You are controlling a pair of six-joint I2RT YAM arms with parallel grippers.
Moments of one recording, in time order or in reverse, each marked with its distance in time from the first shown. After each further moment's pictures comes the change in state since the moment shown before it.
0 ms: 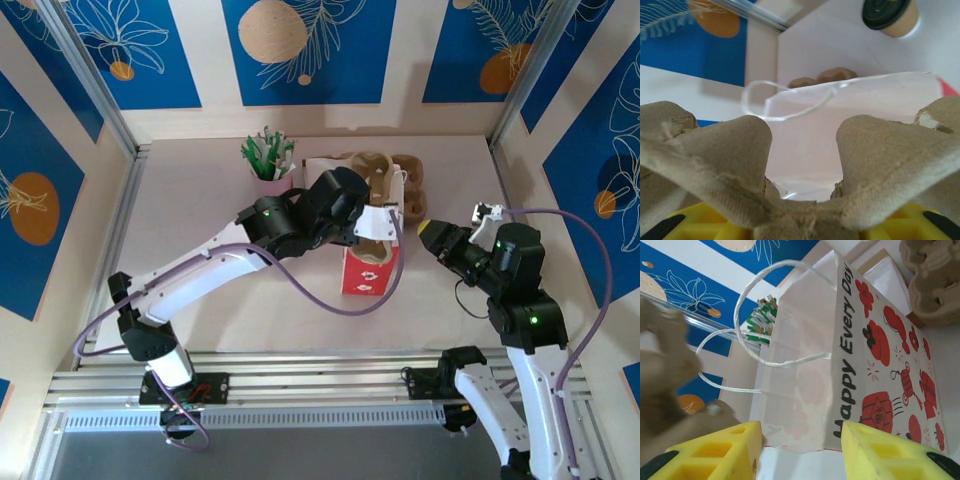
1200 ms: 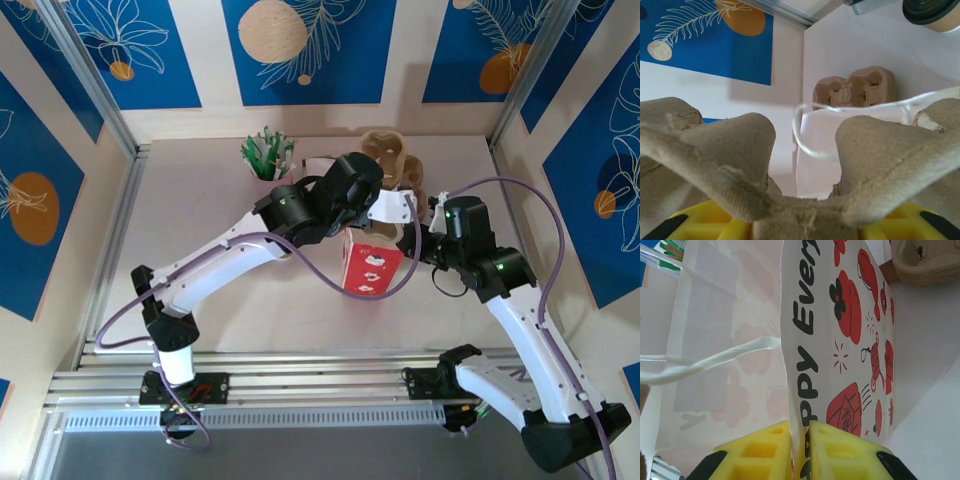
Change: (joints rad) left arm 0.027 0.140 0.168 0.020 -0.066 0.069; right arm 0.238 0.274 0.063 -0.106 0.193 -0.198
